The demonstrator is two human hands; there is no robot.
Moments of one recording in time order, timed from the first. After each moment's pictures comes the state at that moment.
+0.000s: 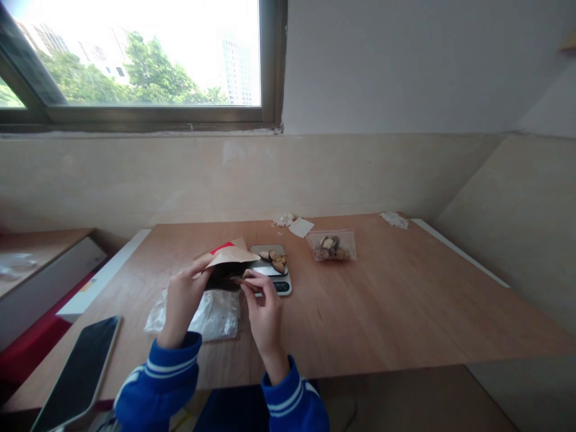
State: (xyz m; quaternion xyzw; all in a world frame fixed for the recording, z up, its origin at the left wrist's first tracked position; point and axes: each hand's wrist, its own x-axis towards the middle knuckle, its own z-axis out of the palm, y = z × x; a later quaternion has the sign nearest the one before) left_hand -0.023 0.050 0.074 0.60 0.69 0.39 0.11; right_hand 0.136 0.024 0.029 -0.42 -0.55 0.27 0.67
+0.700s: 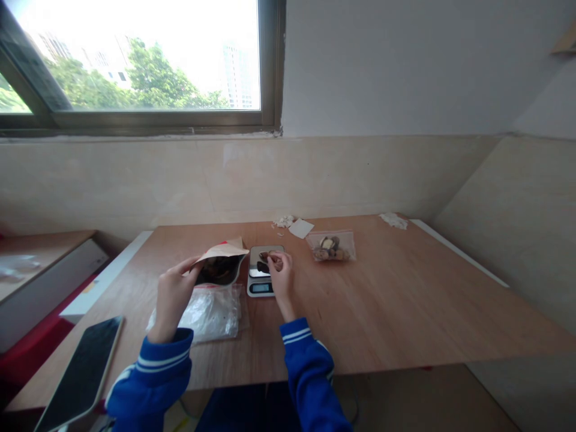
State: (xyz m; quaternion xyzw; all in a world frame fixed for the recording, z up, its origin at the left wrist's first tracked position) left_hand -0.042 0.054 0.080 0.59 0.69 0.41 0.06; right_hand 0.177 0.126 -0.025 -0.51 -0.52 0.20 0.65
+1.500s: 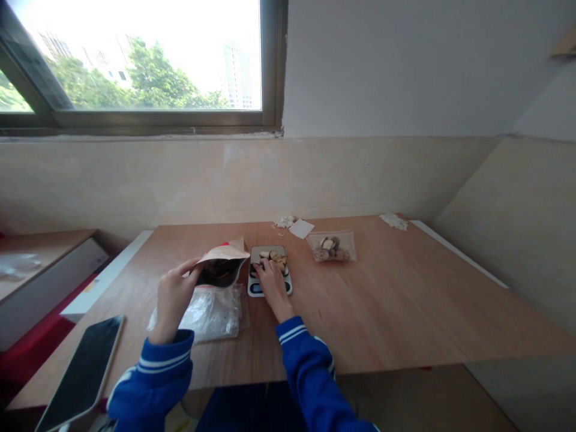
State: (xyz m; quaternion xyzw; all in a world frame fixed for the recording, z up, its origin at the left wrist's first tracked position) left_hand -0.046 0.051 0.076 0.59 0.71 0.39 0.06; right_hand 0.166 0.119 -0.032 -0.52 -0.80 0.00 0.31
